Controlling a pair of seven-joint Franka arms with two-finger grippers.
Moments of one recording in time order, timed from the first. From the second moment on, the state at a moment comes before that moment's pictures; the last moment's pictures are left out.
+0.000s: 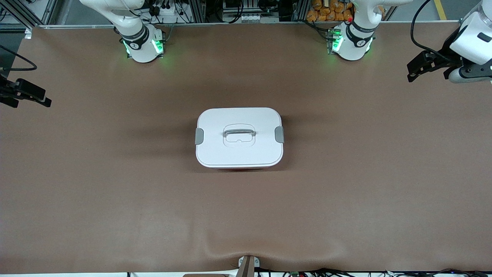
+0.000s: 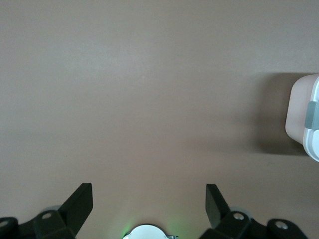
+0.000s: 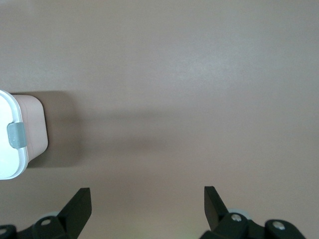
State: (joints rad) left arm -0.06 -0.13 -0.07 -1.65 0.03 1.48 -0.17; right arm -0.07 0.04 -0.02 -1.49 0.06 1.48 -0.07
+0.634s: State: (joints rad) left arm -0.06 -0.10 -0.06 -1.62 0.03 1.49 -0.17; right arm -0.07 0.04 -0.02 -1.49 0.06 1.48 -0.07
